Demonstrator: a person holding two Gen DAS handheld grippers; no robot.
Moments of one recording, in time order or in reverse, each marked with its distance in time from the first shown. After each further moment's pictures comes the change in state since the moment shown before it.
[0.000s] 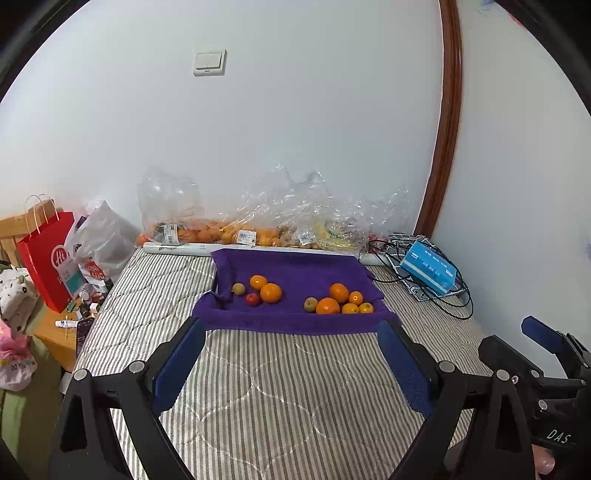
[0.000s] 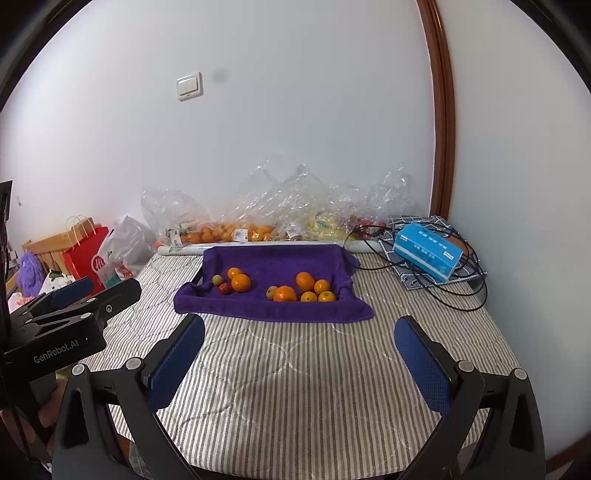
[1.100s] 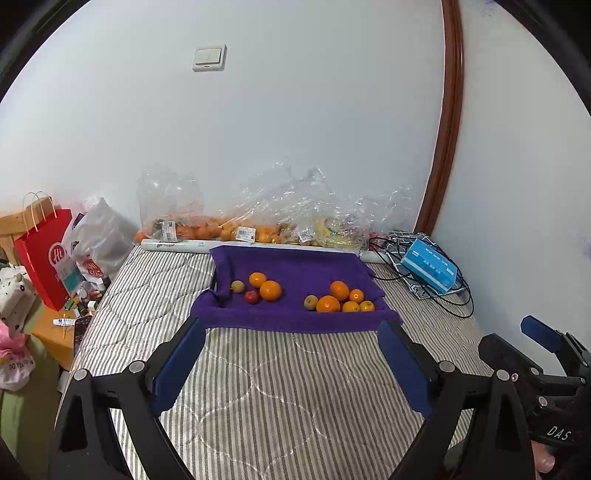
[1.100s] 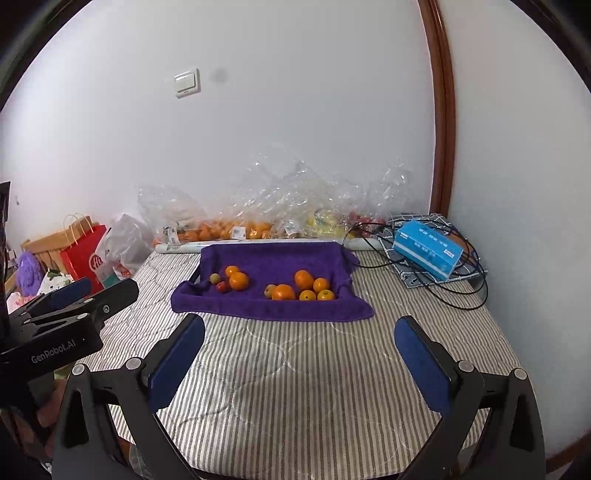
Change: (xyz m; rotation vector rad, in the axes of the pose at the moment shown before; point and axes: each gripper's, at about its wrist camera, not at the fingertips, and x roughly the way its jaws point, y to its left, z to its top) left arm 0.007 0.003 -0.002 -0.001 0.013 -0.007; right arm 0.005 0.001 0.001 0.003 0.014 -0.006
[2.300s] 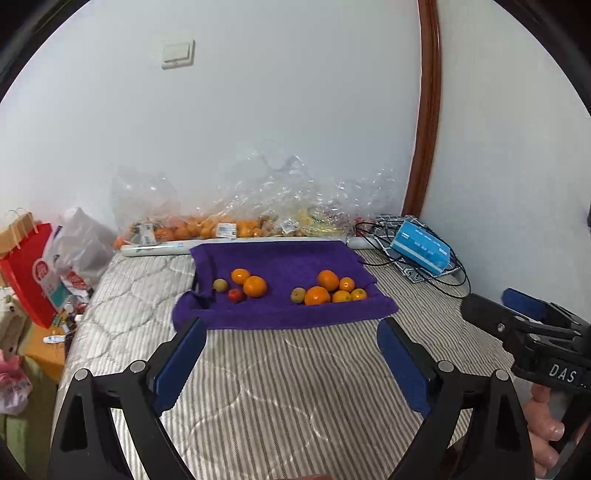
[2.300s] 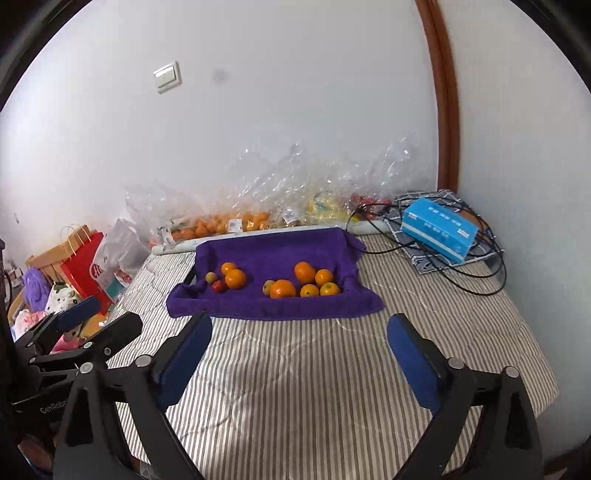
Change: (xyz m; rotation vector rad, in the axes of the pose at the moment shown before) left arm 0.021 -0.014 -0.007 0.087 0.017 -0.027; right arm 0.040 -0.019 0.006 0.078 0.057 0.033
